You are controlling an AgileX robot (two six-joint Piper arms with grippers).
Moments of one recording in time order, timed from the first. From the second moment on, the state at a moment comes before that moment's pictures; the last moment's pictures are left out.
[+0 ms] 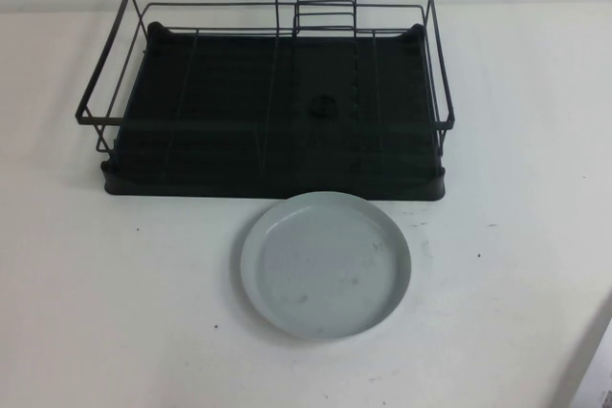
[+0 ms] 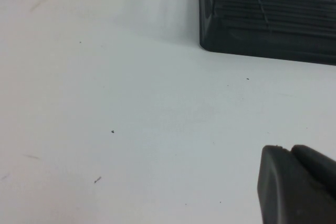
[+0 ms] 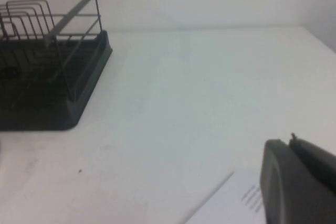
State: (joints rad) right arm 0.00 -0.01 0.02 0.20 0.20 -0.14; left arm -0.08 -0.01 0.02 0.05 0.35 -0.06
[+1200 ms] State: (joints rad) right arm 0.01 -0.01 0.03 0.21 0.36 -0.14; left arm -0.08 -0.01 0.02 0.05 0.35 -0.06
